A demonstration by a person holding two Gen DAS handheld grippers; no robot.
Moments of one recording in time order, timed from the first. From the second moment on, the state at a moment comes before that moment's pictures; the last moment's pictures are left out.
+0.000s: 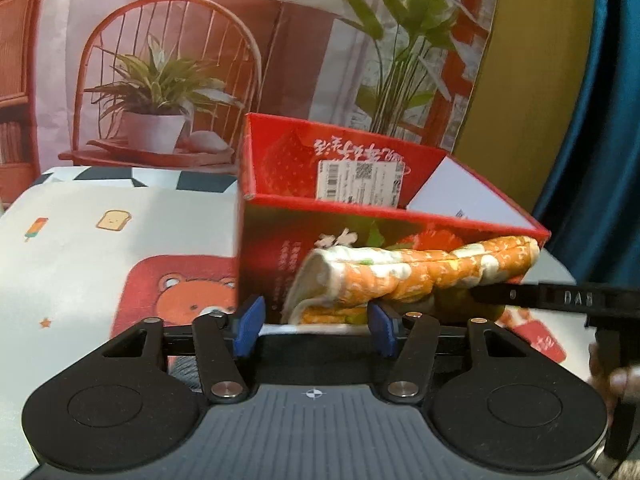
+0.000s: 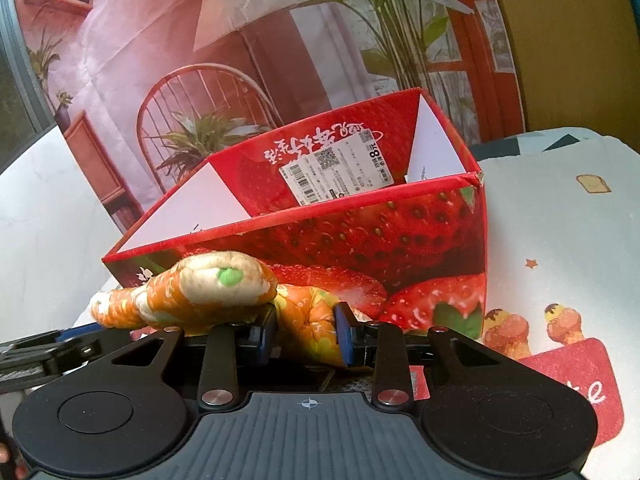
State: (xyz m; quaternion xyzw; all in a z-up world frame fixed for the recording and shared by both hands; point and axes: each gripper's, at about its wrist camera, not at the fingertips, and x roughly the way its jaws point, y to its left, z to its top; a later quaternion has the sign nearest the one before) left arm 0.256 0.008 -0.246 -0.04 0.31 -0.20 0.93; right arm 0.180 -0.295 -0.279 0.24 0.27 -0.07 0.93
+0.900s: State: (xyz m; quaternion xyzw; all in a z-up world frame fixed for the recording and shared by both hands) left arm 0.232 -0.006 -0.167 -0.04 0.16 -0.22 0.96; right arm 0.148 -0.276 -0.214 0.13 0.16 -0.06 0.98
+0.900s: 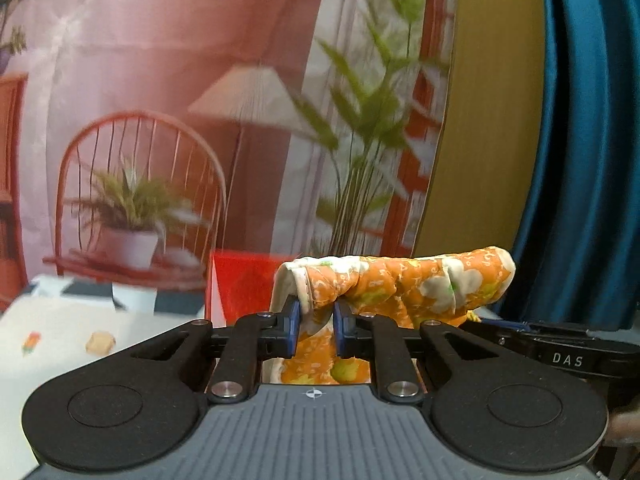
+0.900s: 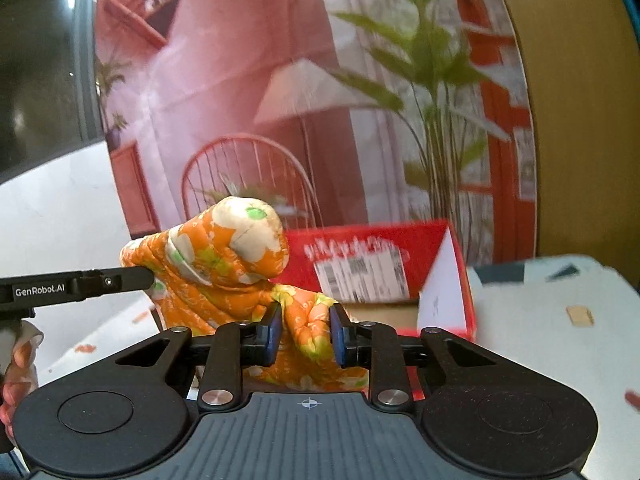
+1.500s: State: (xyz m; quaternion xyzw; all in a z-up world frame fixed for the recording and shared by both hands) left arm 0.315 -0.042 -0.158 -0.03 0.24 -0.21 0.95; right arm 0.227 -0.311 -0.185 0.13 0.19 -0.05 0.97
